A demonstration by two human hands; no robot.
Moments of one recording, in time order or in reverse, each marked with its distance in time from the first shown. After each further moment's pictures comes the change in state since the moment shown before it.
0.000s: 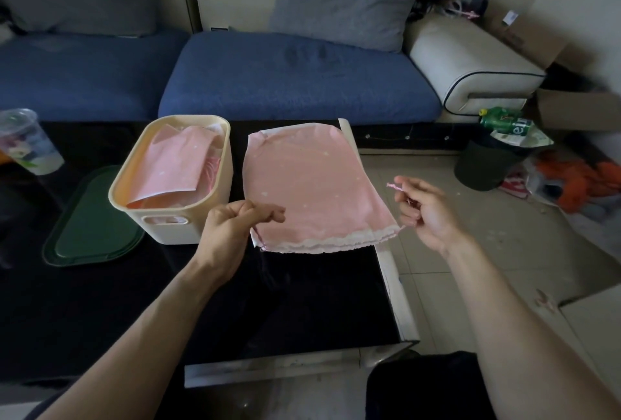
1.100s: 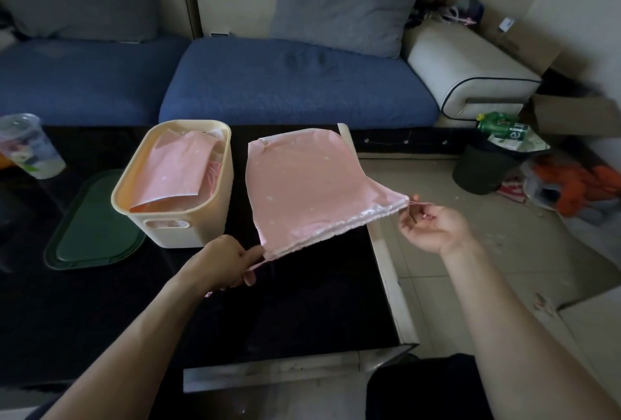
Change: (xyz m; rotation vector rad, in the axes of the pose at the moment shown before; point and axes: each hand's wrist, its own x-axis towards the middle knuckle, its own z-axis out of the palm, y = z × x) left_hand -0.004 -0.011 -0.026 1.135 -0.149 -0.476; right_hand -0.004 -0.005 -0.004 0.695 0.327 0.431
